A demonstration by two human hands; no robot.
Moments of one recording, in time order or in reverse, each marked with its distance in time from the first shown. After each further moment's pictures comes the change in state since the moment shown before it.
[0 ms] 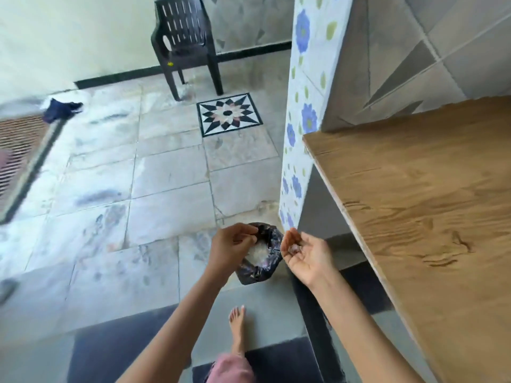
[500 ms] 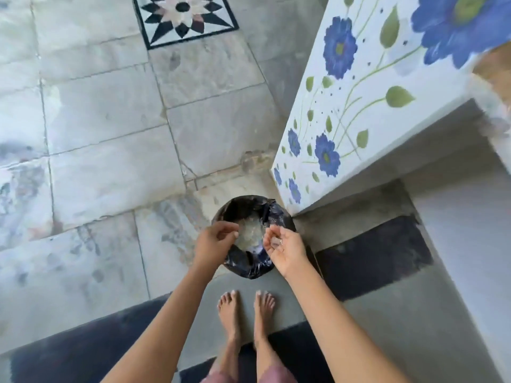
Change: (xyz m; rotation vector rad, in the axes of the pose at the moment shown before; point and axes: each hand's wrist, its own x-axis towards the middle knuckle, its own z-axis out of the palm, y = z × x) left_hand 0.261 -0.252 0.055 0.082 -0.155 -0.327; right_hand 0.370 0.049 -0.021 -0.128 0.392 0.071
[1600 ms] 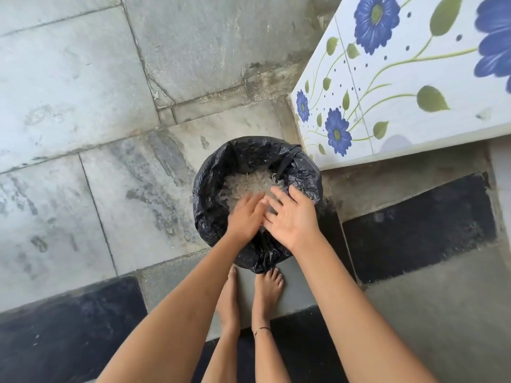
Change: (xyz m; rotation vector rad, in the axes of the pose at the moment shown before) left_hand 0.168 -0.212 0.160 0.206 -0.343 -0.053; right_hand 0.245 0.043 -0.035 -0.131 -0.138 0.122
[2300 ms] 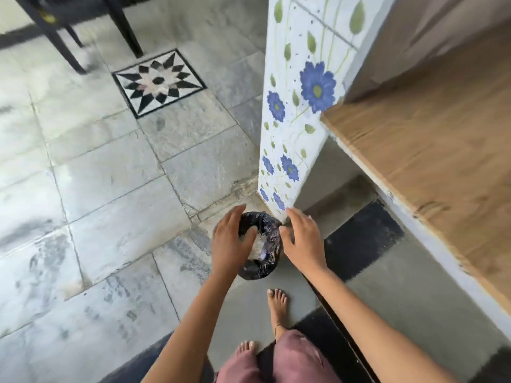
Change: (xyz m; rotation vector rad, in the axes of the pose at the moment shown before) left_hand -0.378 0.268 -0.165 0.277 0.404 0.472; right_hand -0.415 0.009 0.056 -1.453 0.467 -1.310
